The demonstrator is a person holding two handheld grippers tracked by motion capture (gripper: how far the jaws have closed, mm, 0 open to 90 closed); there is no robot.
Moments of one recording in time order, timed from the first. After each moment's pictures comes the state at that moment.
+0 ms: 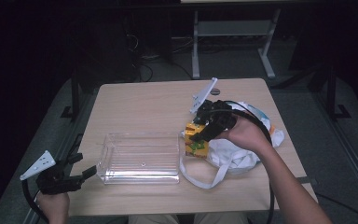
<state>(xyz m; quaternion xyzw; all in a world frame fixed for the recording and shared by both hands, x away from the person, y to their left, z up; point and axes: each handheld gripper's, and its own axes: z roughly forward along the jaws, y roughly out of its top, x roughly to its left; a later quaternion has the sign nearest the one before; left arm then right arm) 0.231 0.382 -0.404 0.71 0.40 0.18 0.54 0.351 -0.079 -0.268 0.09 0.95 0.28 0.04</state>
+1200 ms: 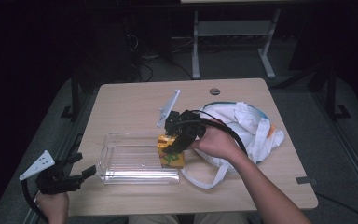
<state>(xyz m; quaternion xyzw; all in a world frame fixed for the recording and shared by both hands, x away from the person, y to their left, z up) 0.231 0.383 -0.404 0.71 0.41 0.18 0.55 0.331 -0.006 -0.274 0.04 0.96 0.28 0.02</state>
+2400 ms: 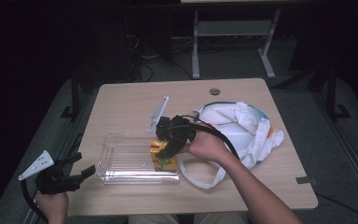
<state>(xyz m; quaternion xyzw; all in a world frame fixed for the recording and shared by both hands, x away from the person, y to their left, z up) 0.231 0.384 -0.403 0.71 0.41 0.18 0.55 0.332 0.017 -0.292 0.02 0.96 0.27 0.01</state>
